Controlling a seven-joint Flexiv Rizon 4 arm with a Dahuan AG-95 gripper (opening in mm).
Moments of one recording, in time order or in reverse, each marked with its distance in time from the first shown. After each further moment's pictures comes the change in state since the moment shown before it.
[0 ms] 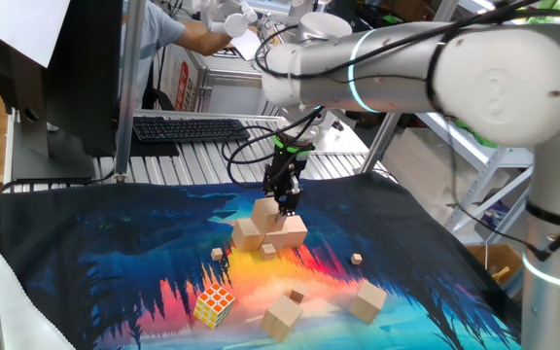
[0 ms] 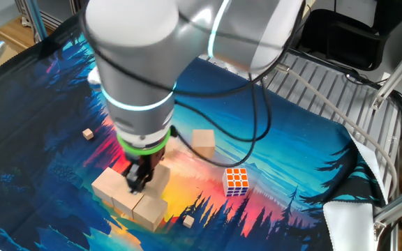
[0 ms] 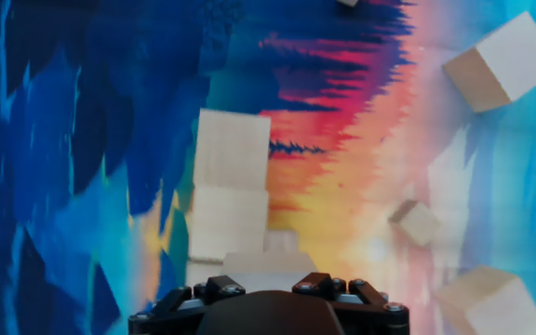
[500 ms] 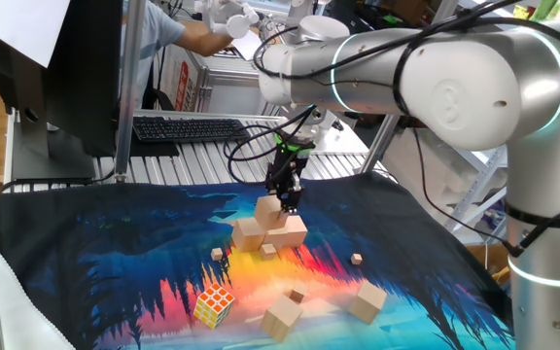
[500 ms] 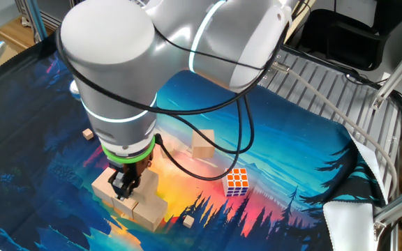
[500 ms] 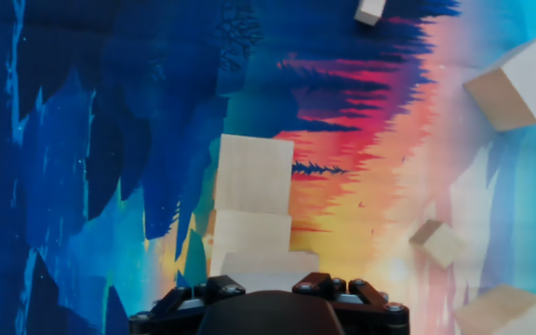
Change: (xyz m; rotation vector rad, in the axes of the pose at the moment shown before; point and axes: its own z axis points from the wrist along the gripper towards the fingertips) arm -0.005 0.004 0.005 -0.003 0.024 -0.004
